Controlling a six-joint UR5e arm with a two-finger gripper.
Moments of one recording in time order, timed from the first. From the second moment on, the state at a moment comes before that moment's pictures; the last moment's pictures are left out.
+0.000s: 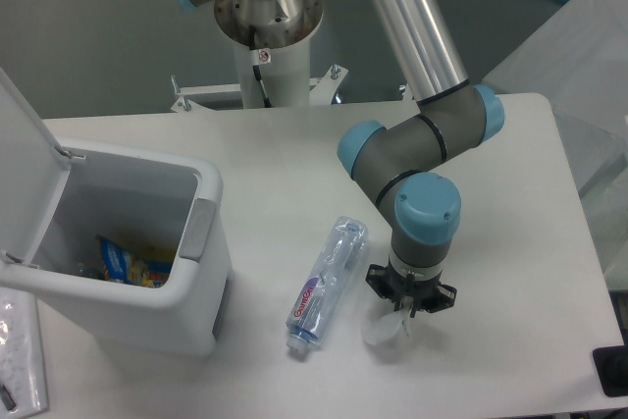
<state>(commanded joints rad) 2.53 -2.20 -1.49 -0.88 1.55 0.87</state>
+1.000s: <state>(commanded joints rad) 2.52 -1.92 -1.43 -0.88 0.92 0.72</state>
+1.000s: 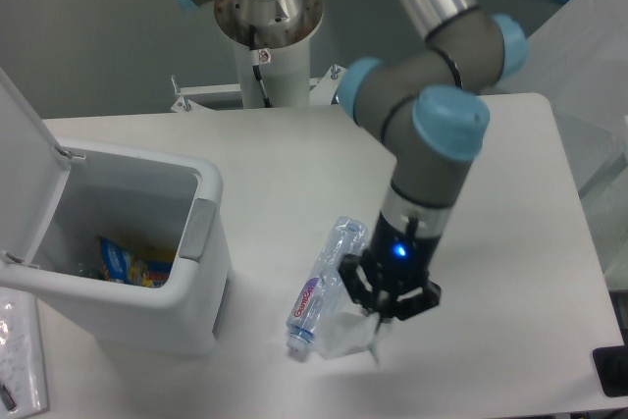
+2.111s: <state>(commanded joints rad) 2.33 -1.65 -1.62 -0.88 0.75 0.64</state>
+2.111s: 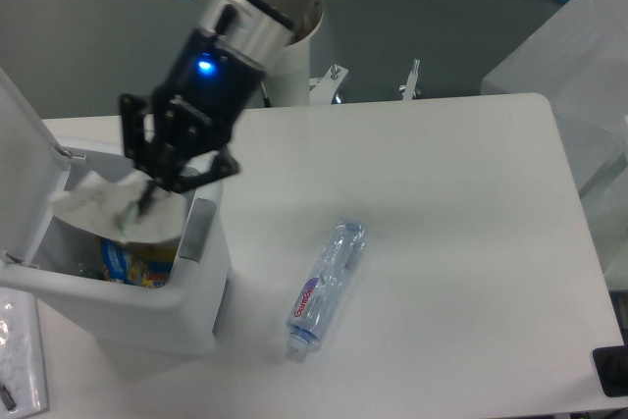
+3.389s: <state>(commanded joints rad) 2.55 -1.96 -1.50 -0.88 0.76 0.63</state>
